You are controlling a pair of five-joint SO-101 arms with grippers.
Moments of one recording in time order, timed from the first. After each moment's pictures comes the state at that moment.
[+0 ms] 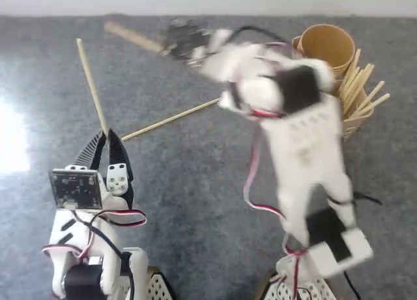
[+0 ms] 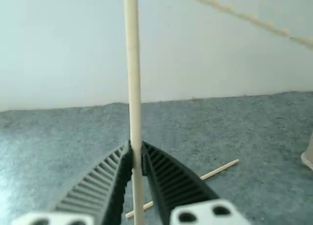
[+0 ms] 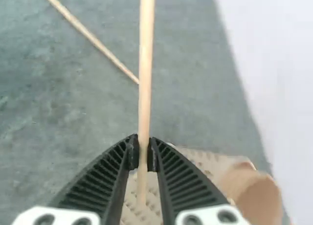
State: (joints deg) left arm -8.0 -103.7 68.7 58.3 4.2; right arm -24.4 -1.3 -44.3 100.7 45.9
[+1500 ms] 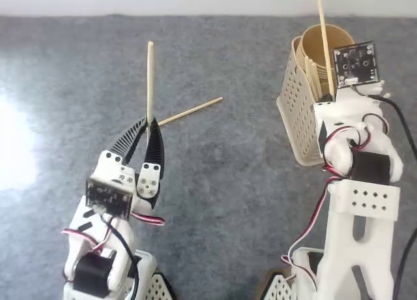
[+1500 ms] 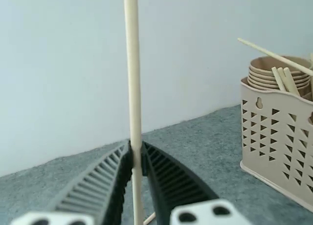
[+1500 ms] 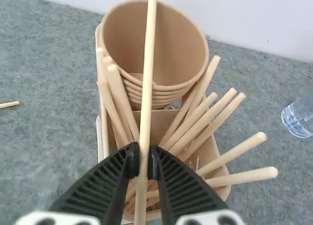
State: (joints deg) left arm 8.9 -103.7 74.5 44.8 -1.2; right arm 5.2 -41.4 32.4 52.9 16.4
